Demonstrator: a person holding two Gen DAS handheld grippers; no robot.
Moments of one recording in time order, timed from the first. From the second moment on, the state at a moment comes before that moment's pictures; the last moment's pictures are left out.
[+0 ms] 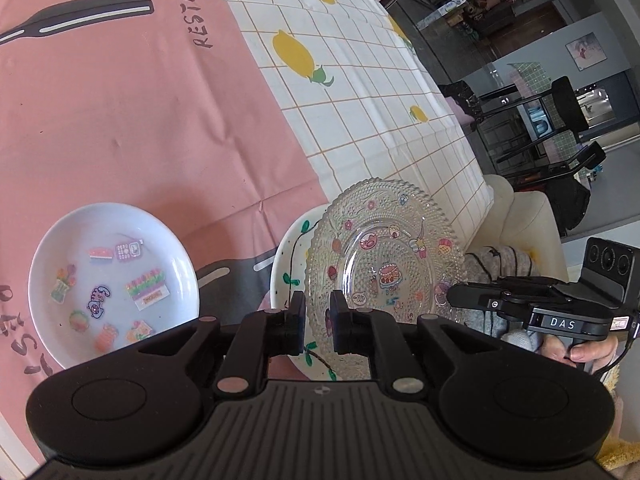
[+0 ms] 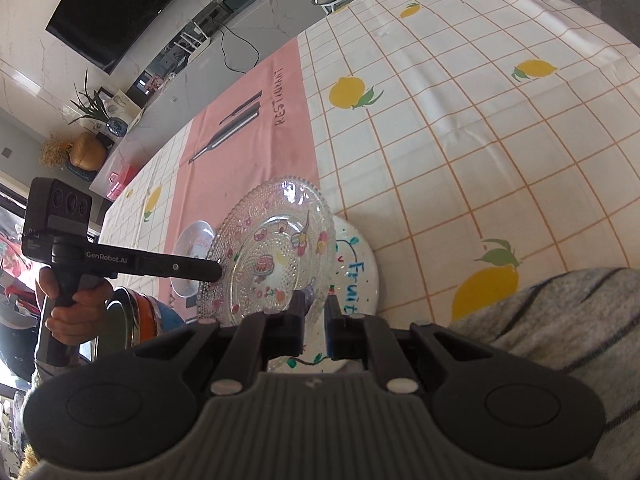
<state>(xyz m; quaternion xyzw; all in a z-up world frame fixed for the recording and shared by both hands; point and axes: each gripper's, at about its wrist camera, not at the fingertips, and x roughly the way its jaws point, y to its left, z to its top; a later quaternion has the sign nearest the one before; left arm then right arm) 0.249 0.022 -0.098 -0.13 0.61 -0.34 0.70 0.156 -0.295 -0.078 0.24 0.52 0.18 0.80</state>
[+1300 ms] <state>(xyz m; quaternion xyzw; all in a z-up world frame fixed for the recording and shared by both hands) 0.244 0.004 -0.101 -0.09 0.63 -0.30 0.72 0.175 -0.253 -0.098 0.09 0.62 0.13 0.77</state>
